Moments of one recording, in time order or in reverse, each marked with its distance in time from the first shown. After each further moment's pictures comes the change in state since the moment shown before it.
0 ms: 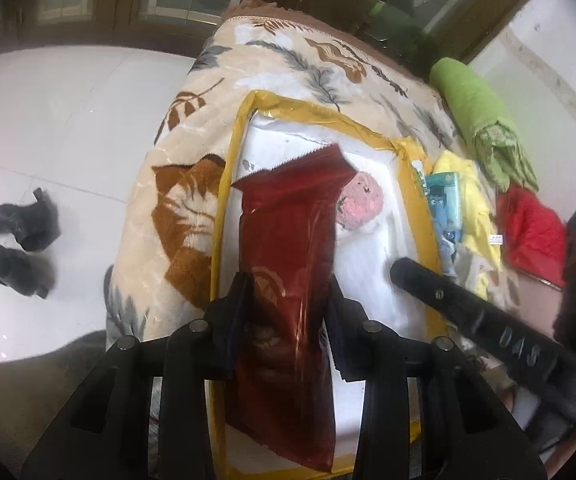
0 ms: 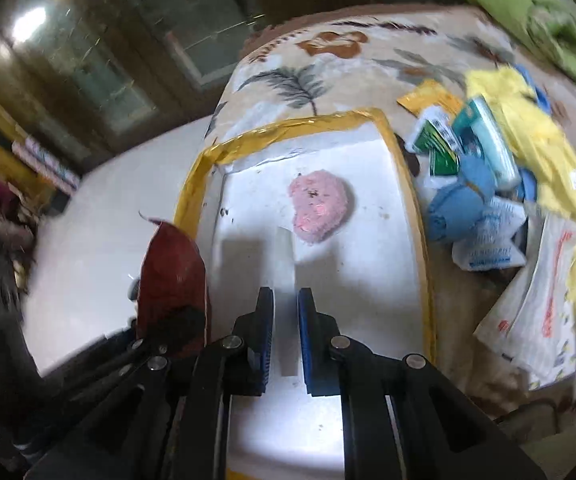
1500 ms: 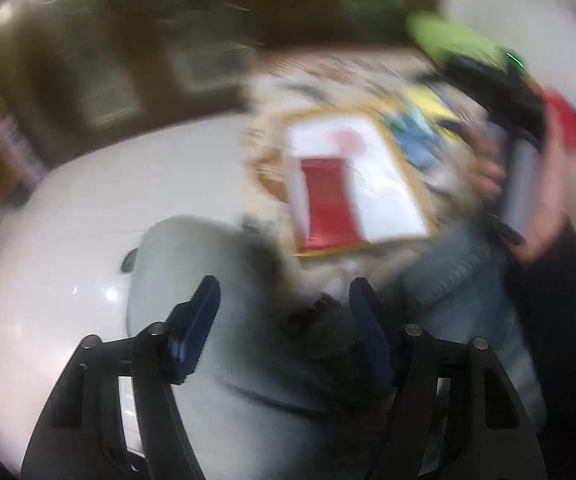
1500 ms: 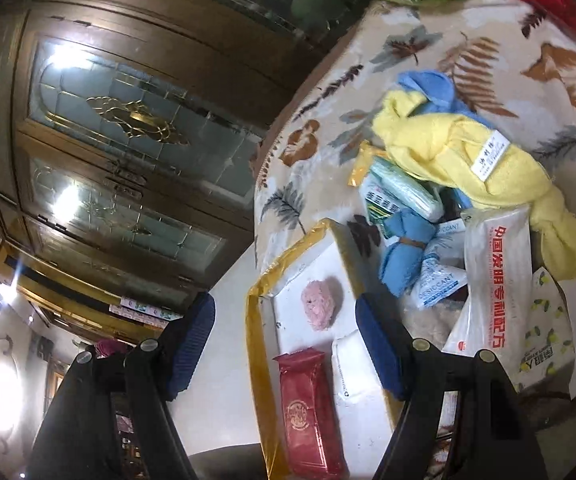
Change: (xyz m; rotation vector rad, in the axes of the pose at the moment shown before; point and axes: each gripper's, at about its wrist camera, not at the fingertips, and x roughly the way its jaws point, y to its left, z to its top) left arm -0.178 -0.071 -0.154 0.272 -0.149 0.369; right arm -0.093 -0.089 0.003 0.377 -0.327 0.373
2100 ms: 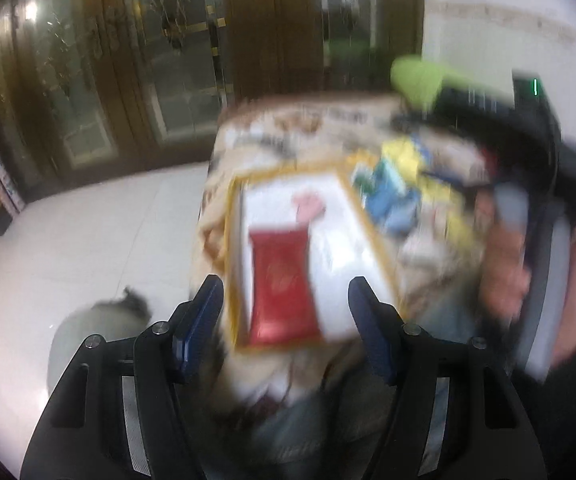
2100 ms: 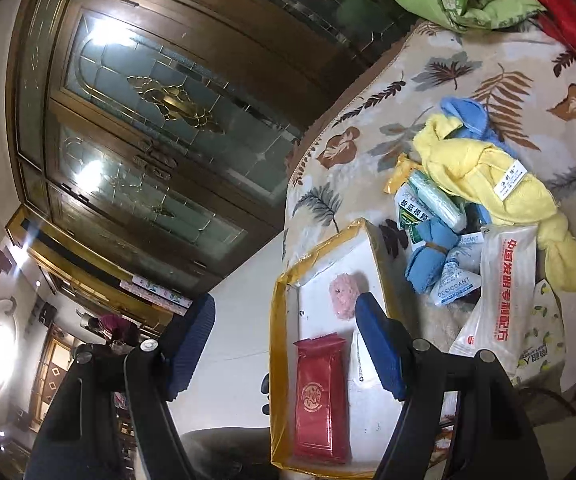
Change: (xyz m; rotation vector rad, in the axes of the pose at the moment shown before) left arm 0.041 -0.059 0.059 0.053 -0.219 -0.052; right arm -0.021 0.014 -0.007 -0.095 0.037 0.061
